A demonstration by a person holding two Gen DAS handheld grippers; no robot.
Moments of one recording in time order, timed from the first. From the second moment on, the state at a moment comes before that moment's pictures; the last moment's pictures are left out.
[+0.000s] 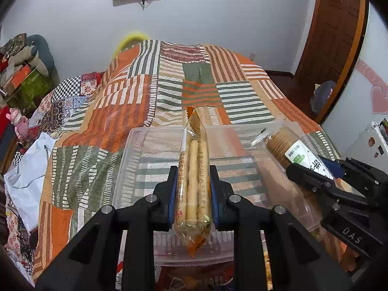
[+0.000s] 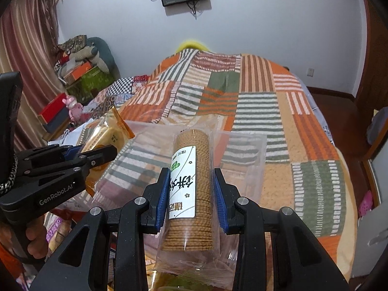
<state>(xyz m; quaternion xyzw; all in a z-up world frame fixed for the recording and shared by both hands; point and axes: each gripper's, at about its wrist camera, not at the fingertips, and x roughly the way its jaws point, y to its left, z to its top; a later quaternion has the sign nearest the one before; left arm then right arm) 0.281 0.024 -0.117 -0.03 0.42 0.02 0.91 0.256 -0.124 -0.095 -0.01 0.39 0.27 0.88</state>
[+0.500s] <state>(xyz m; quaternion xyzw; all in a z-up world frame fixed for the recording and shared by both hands) 0.252 0.015 -0.089 0.00 0.38 0.01 0.93 0.251 -0.134 -0.083 -0.01 0.39 0.26 0.88</state>
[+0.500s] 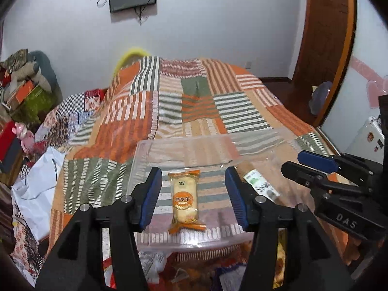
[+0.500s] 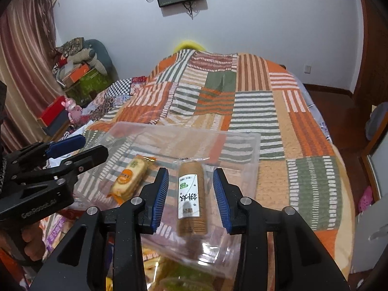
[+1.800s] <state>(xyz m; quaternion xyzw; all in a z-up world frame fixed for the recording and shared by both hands) 0.049 0.009 -0.113 -0.04 0.39 -0.03 0.92 0.091 -0.160 -0.080 -0.01 0.35 0.29 0.89</state>
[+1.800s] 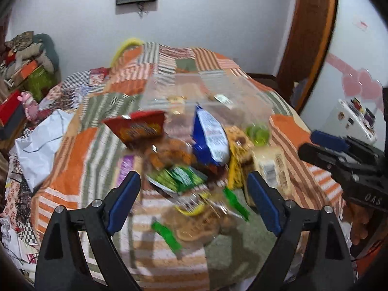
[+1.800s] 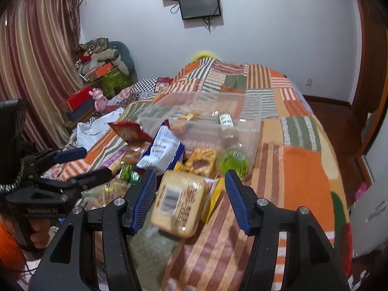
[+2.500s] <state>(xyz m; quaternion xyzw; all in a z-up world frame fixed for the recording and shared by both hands) 0.047 0.013 -0.178 -0.08 0.43 -0.03 0.90 0.080 -0.130 -0.116 -0.04 0.39 0.30 0.87</state>
